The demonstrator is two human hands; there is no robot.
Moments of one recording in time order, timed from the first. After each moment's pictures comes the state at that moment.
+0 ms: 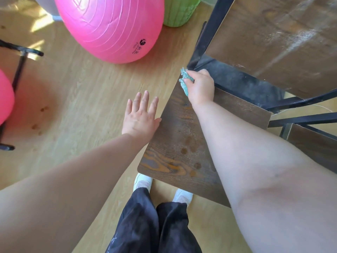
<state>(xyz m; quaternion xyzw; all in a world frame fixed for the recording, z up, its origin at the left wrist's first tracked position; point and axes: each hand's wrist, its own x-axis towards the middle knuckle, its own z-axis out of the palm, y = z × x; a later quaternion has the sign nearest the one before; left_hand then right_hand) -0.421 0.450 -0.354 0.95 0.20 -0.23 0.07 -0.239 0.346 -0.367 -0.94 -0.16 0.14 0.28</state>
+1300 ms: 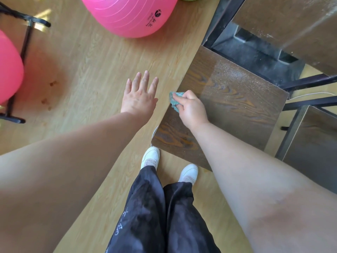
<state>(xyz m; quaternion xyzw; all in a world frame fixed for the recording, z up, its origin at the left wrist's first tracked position) -0.472 0.479 -0.361 0.94 0.21 -0.25 0.05 -0.381 0.315 -0.394 -0.89 -0.32 0.25 0.21</state>
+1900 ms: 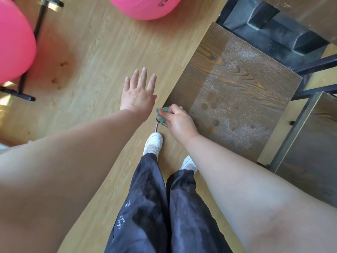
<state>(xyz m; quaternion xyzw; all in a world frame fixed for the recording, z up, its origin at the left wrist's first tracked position) -0.543 0.449 -0.362 0.93 0.25 -0.25 0.05 -0.494 0.281 -0.389 -0.83 -0.38 0.33 0.24</state>
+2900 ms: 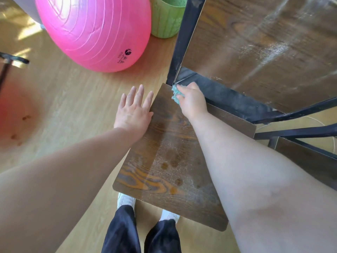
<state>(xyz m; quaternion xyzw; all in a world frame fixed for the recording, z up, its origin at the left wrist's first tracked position) -0.353 0.438 -0.367 0.96 0.20 -0.21 0.04 -0.201 0.306 -0.394 -0.92 -0.24 0.21 0.22</state>
